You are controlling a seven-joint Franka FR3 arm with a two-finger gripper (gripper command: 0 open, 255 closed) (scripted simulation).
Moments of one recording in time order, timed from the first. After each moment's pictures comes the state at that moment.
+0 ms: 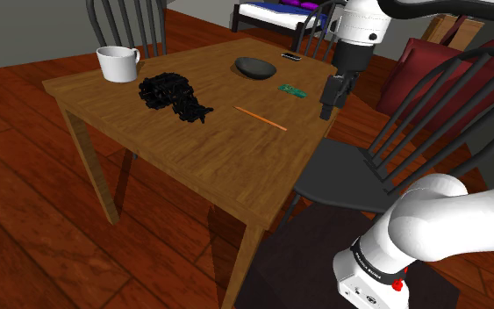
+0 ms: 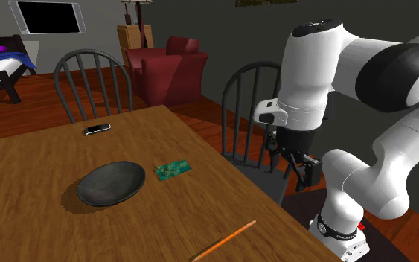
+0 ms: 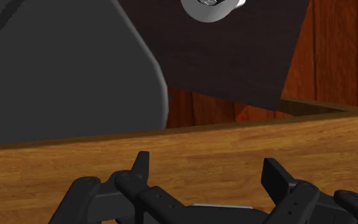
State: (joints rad) arm 0.01 -0.77 0.06 -2.34 0.01 1.49 -0.12
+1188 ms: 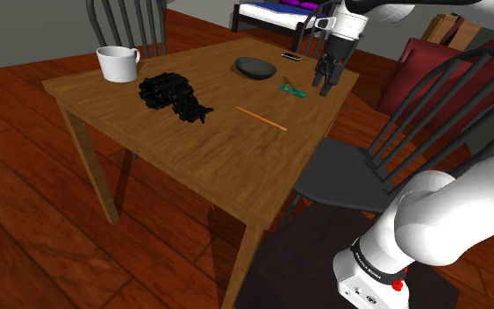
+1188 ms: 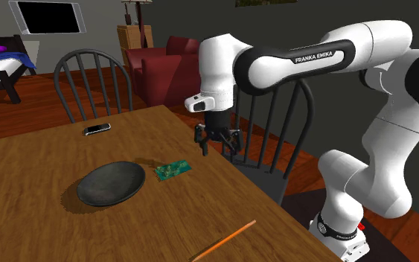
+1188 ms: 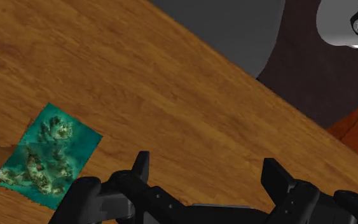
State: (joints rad) arm 0.16 -0.37 -0.43 -2.09 -0.04 1.70 -1.10
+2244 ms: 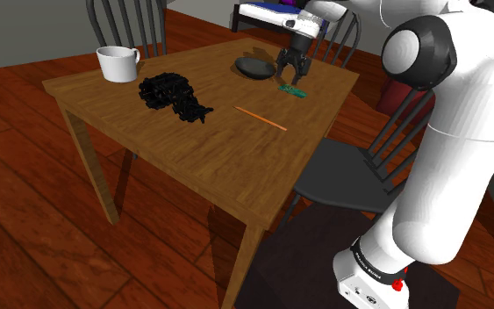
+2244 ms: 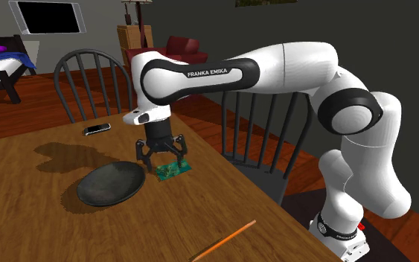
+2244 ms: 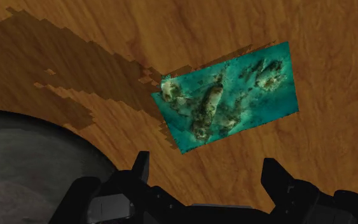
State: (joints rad) arm 0.12 0.31 -0.57 -1.47 0.37 1.58 -1.91
